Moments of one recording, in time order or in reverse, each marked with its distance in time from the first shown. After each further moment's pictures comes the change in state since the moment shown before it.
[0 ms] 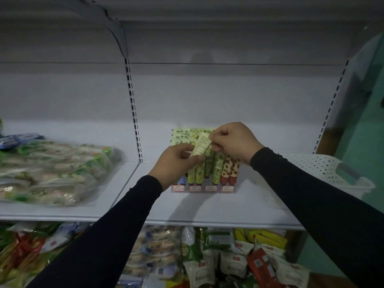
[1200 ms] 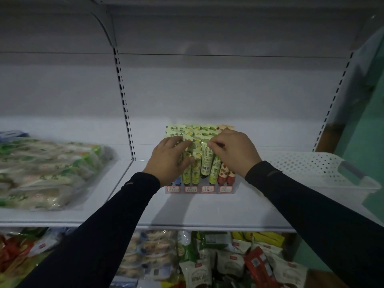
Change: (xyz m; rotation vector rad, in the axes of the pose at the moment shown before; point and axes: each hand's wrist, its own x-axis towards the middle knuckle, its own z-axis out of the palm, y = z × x) left_hand 0.041 -0.042 0.001 0.785 0.056 0.333; right_hand 0.012 0.048 0.009 -0.623 0.137 -0.400
